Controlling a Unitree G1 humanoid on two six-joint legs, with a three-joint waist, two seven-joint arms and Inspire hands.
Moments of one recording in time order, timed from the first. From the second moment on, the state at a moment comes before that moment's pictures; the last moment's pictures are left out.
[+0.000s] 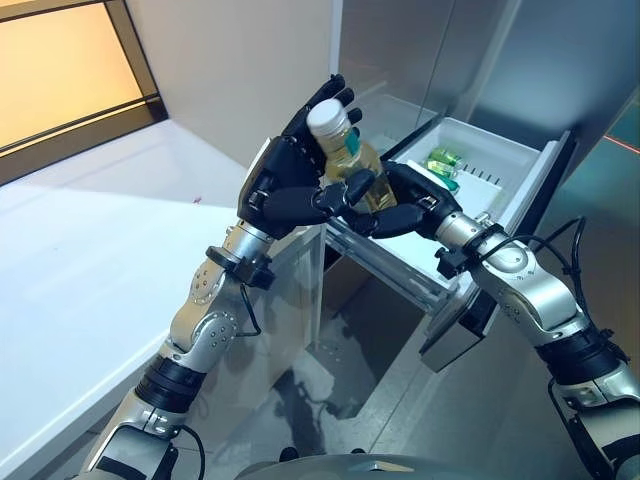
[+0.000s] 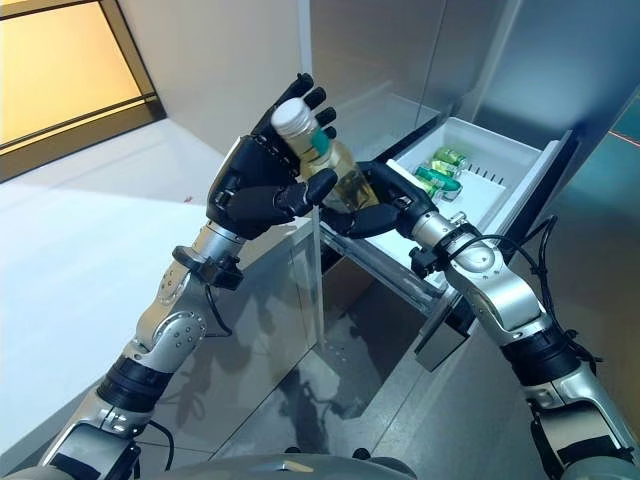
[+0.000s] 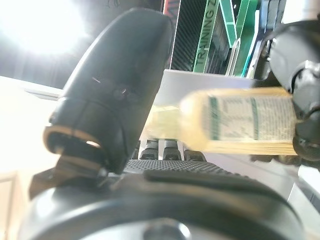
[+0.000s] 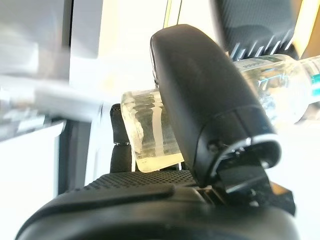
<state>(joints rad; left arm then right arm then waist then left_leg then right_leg) -0.32 0.41 -0.29 -0.16 -0.88 -0.20 -0.24 -0.48 -0.69 0.29 0.02 0.49 0.17 0.12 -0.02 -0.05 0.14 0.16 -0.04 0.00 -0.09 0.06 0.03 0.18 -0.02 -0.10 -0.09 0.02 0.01</state>
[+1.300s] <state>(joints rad) -0.04 0.52 -0.53 0.16 -0.90 0.35 -0.60 -0.67 -0.82 0.22 0.93 0.34 0.25 -0.16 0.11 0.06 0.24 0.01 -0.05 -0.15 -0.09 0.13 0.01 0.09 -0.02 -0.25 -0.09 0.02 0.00</state>
